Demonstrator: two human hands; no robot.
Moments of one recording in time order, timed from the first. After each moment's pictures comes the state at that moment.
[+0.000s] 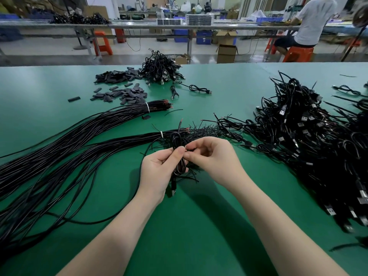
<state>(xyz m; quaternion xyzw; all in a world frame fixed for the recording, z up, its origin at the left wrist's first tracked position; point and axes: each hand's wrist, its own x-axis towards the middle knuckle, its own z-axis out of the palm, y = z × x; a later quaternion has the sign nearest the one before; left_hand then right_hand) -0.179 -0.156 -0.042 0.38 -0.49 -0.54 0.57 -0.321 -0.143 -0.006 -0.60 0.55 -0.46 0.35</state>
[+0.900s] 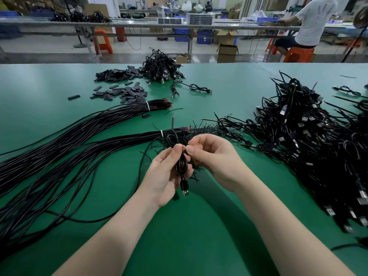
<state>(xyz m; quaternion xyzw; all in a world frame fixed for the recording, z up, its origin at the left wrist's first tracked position) -0.184 -0.151 -0.033 0.30 -0.31 -0.73 0.53 -0.322 -0.141 -0.004 -0.50 0.40 -0.53 0.56</state>
